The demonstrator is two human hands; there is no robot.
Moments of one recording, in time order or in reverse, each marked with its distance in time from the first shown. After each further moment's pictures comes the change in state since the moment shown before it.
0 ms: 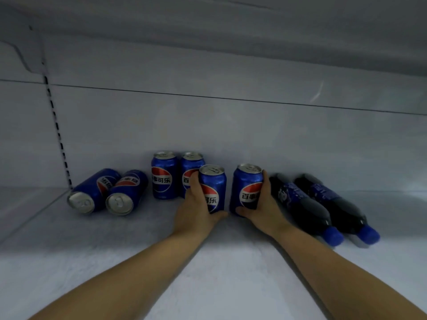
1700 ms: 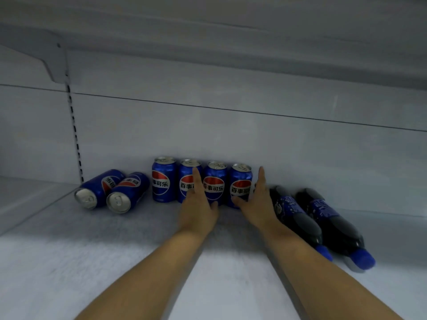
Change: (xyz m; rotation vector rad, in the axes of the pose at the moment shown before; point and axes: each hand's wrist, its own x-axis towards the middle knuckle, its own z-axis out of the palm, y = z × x) left_hand 0.012 0.029 0.019 0.060 0.177 -0.095; right_hand 0.036 0.000 -0.010 -0.116 0.088 -0.015
